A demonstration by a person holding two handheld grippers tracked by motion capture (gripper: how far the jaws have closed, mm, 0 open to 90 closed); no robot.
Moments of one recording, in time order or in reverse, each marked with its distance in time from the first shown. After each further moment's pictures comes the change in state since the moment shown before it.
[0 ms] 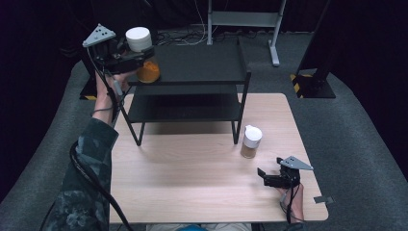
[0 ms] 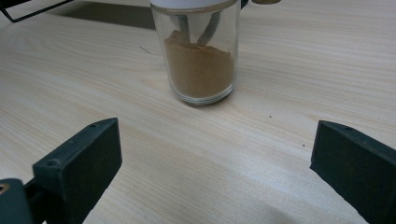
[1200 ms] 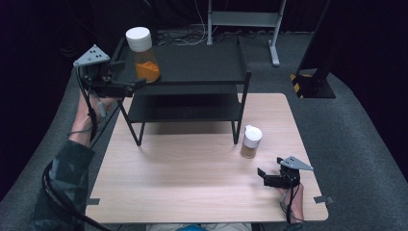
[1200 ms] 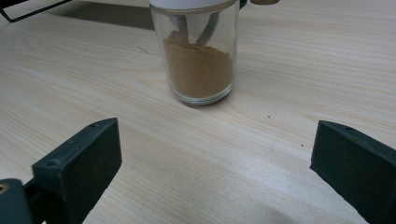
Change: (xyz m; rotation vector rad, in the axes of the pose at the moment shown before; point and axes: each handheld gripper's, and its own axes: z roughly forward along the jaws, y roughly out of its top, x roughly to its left) left arm -0.007 -0.003 -0.050 0.229 -0.064 0.114; right arm 0.001 0.000 0.000 -0.001 -0.006 0.000
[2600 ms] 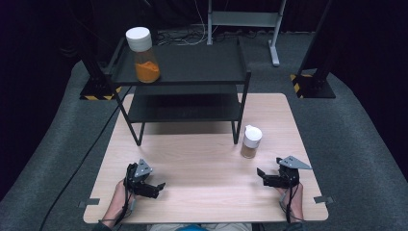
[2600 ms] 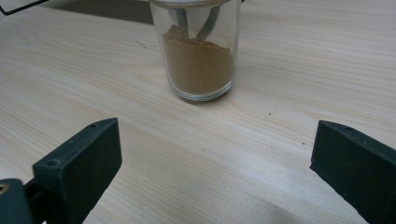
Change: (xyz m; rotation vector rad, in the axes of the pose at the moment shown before) left arm -0.099 -0.231 0.061 0.437 -0.023 -0.035; right arm 0.002 0.004 0.002 0.023 -0.006 -0.008
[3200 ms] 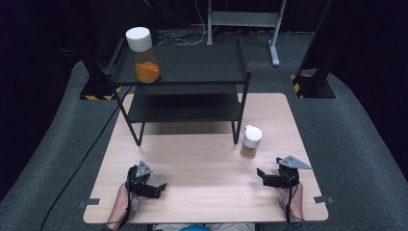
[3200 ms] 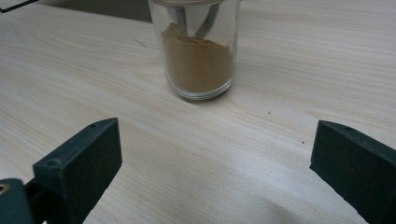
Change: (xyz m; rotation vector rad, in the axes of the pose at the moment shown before) left arm -0.002 -0.006 0.011 0.020 0.018 -0.109; right arm 0.001 0.001 0.001 0.006 -0.006 -0.002
